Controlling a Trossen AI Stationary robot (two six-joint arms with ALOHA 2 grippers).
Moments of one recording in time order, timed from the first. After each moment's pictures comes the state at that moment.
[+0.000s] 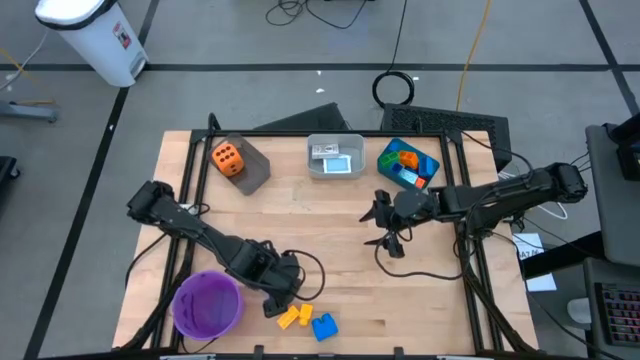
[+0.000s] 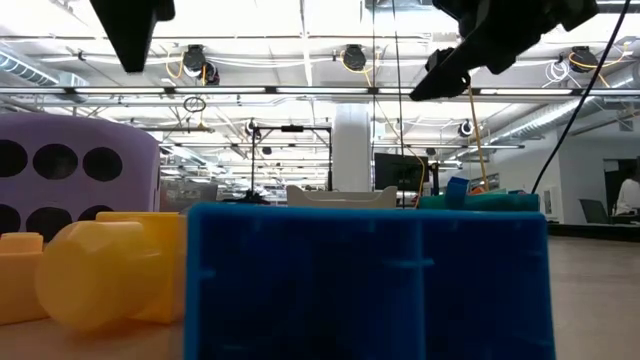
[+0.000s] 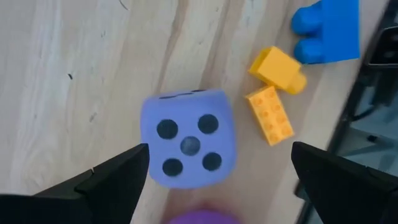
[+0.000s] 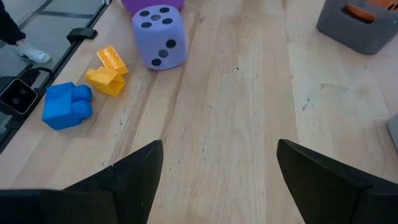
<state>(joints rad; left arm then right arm) -0.51 1.79 1.59 -1.17 -0.02 -0.81 0.11 1.15 0.74 -0.16 -0.07 0.01</state>
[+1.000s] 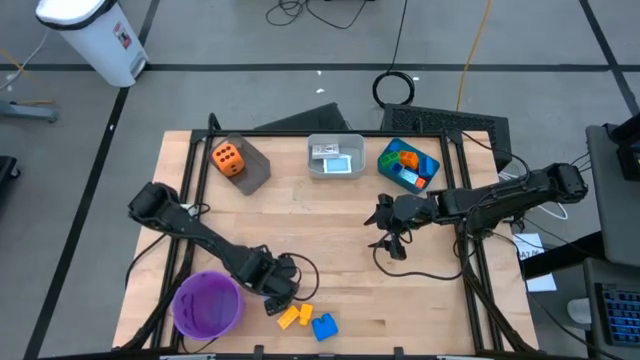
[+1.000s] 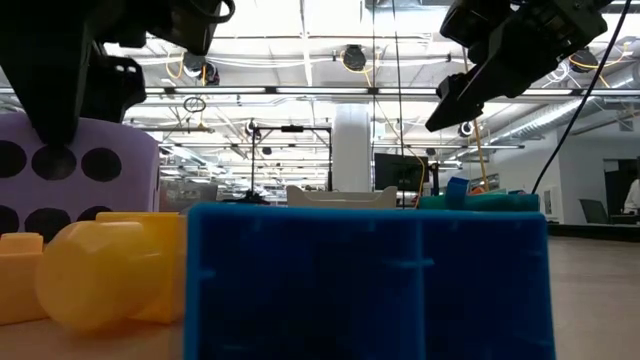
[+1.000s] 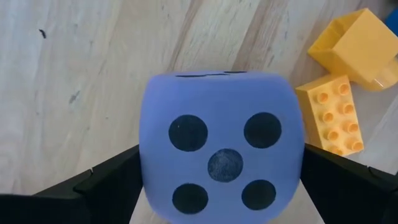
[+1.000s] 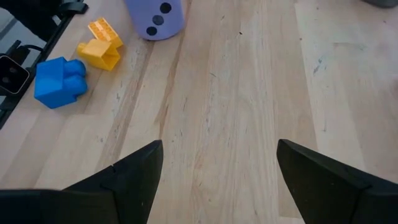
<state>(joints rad) -0.52 1.83 1.33 -0.97 0.01 -0.92 0.11 1.15 0.67 -0.16 -0.08 0.07</state>
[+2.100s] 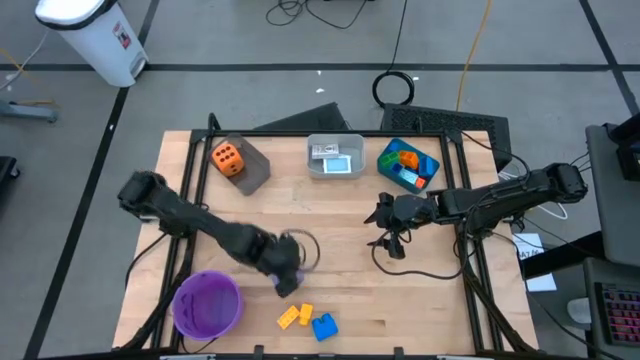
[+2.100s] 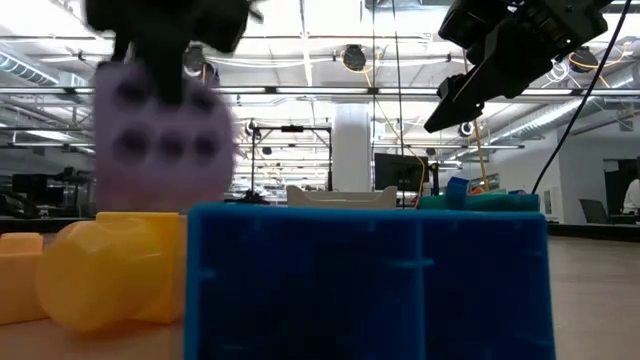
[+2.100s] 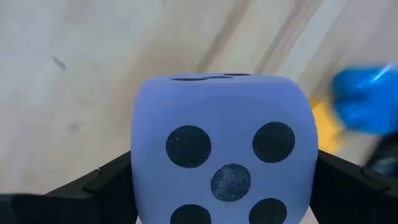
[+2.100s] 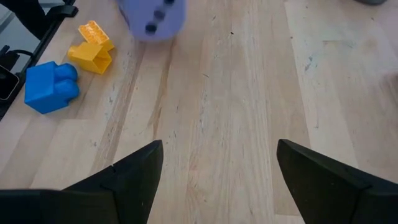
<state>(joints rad) -0.41 1.70 1.23 -0.79 0.01 -1.00 0.11 1.15 0.67 -0.16 -0.05 0.09</state>
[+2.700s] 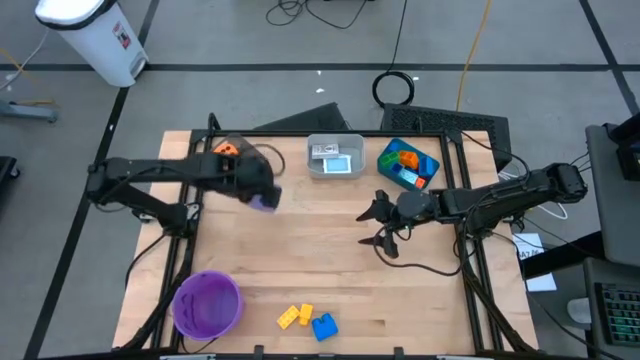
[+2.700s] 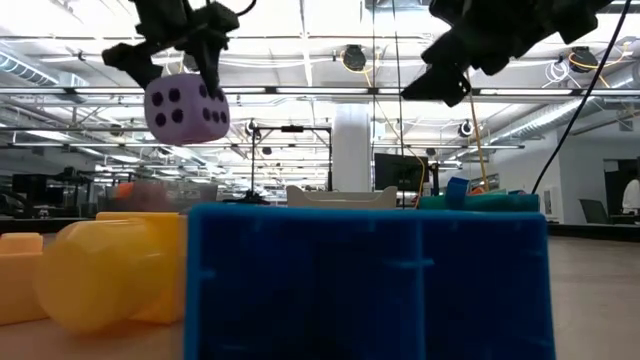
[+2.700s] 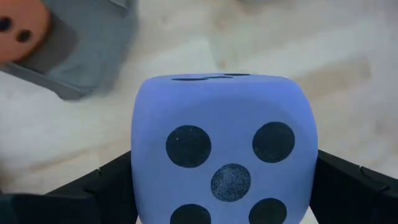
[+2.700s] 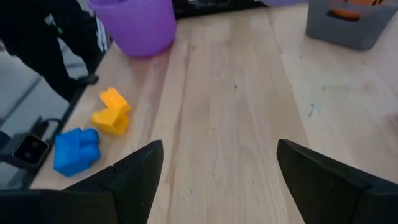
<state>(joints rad) 0.05 1.32 1.24 -1.14 -0.18 -1.16 0.11 1.15 0.67 0.03 -0.05 0.20</state>
